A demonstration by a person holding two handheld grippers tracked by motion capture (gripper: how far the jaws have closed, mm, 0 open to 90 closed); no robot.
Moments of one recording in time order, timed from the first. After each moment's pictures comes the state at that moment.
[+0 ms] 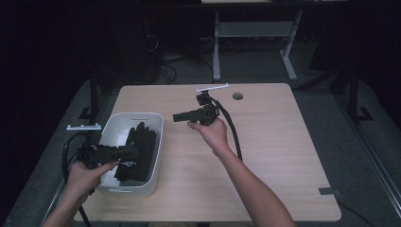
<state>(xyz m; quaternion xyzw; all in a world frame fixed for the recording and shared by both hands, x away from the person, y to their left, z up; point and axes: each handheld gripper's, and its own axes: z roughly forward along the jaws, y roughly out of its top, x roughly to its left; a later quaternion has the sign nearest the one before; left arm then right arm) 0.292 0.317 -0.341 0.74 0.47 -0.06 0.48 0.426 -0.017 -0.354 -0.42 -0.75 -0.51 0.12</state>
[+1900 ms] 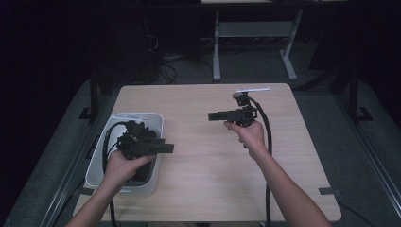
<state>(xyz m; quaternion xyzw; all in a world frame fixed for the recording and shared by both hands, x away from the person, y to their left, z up) 0.318 0.223 -0.336 0.77 0.42 -0.08 0.47 0.419 -0.124 -0.359 -0.46 -0.72 -0.51 0.10</state>
